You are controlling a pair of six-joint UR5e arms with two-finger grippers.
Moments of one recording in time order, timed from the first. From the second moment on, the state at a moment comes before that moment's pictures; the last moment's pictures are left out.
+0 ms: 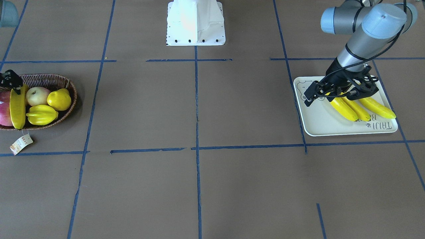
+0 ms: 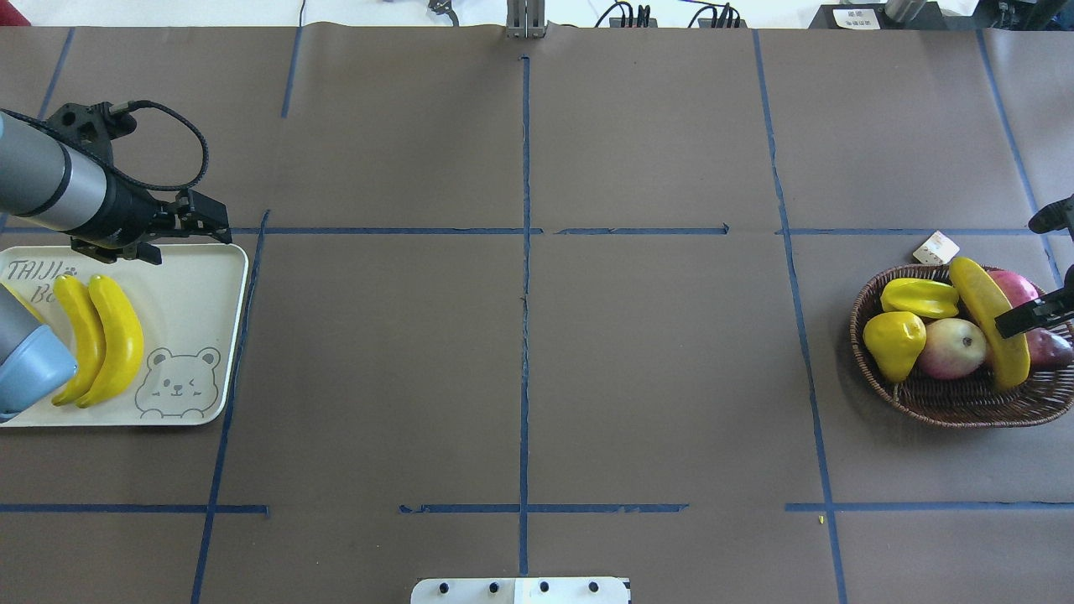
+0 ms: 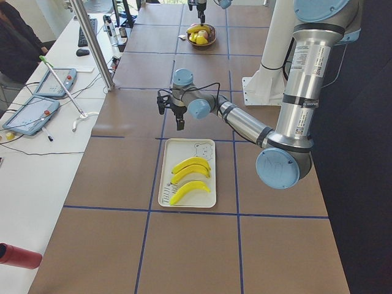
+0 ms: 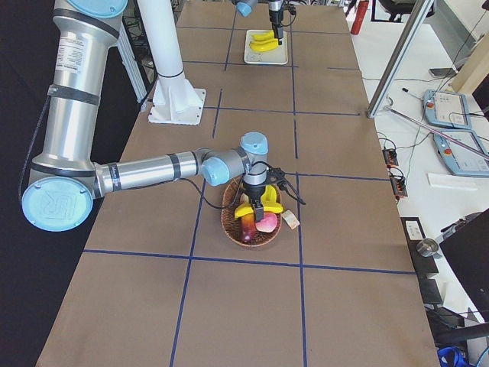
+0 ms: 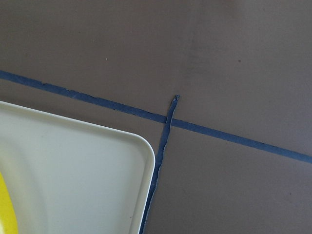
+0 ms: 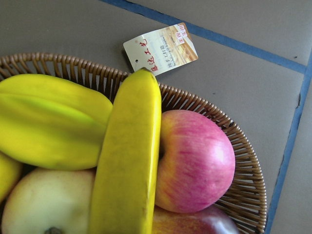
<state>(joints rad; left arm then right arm) -0.90 -1.74 -1.88 -1.89 -2.09 -1.23 1.03 -1.77 1.90 -1.33 2.05 0.37</state>
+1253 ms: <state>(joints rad) -0.90 -1.74 -1.88 -1.89 -2.09 -1.23 1.00 -1.77 1.89 -1.33 2.07 0.38</state>
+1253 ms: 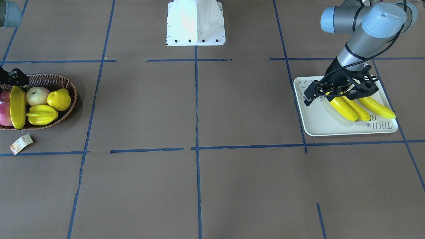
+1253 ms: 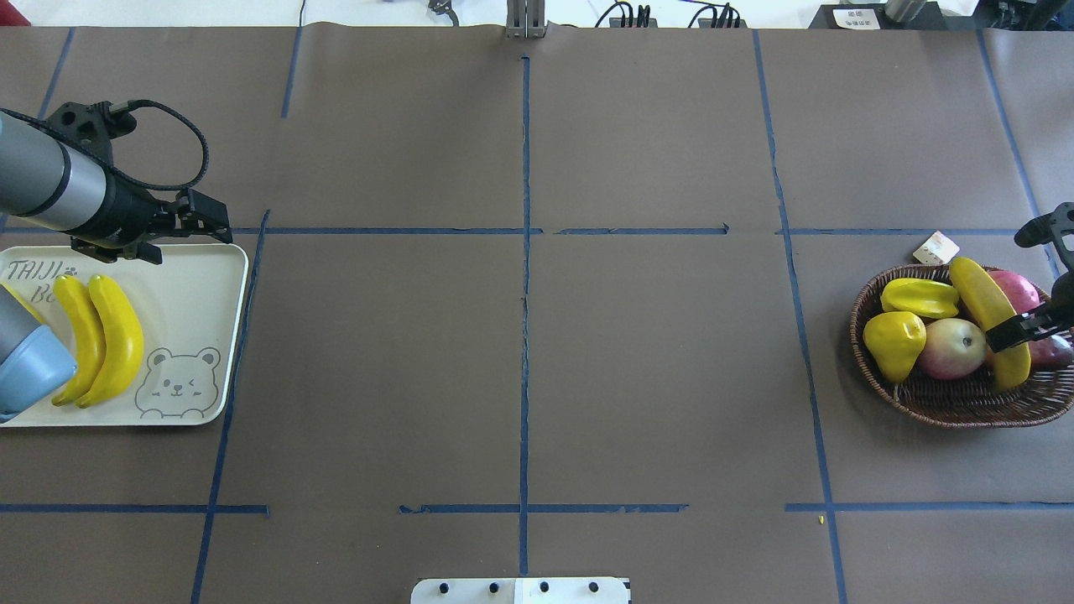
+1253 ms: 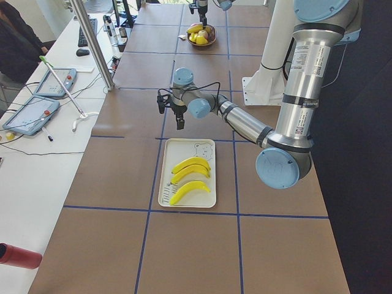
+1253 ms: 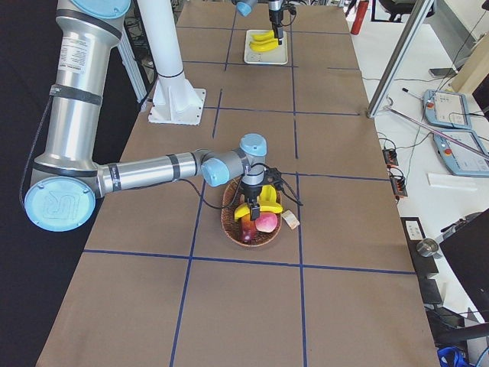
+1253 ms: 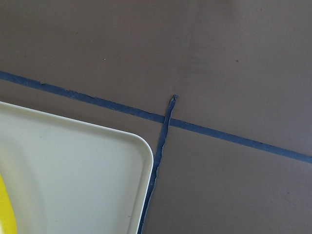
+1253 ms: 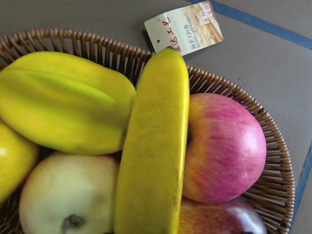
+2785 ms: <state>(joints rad) -0.85 -1.87 -1.90 -1.94 -2.09 -1.35 0.99 -1.45 2.16 -1.33 2.23 0.96</state>
